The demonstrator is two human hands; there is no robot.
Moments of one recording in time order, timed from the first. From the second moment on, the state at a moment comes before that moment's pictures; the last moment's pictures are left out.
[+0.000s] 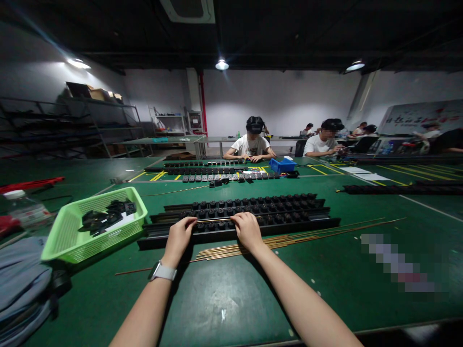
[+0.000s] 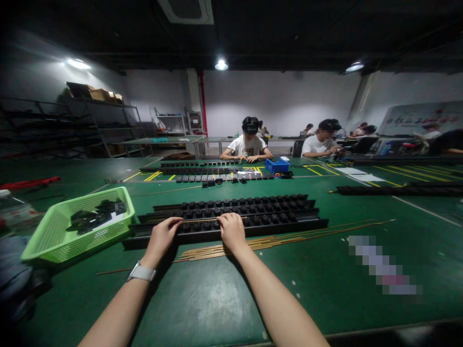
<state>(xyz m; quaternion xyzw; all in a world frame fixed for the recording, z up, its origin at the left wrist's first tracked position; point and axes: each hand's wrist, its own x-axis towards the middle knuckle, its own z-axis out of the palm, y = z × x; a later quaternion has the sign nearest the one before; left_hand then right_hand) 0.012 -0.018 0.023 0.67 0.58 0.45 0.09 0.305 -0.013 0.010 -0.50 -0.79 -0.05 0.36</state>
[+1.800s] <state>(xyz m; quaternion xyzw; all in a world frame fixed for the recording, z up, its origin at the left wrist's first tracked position) 0.019 -0.013 0.010 0.69 0.55 0.46 0.06 0.305 -0.024 0.010 -0.54 -0.79 -0.09 0.26</state>
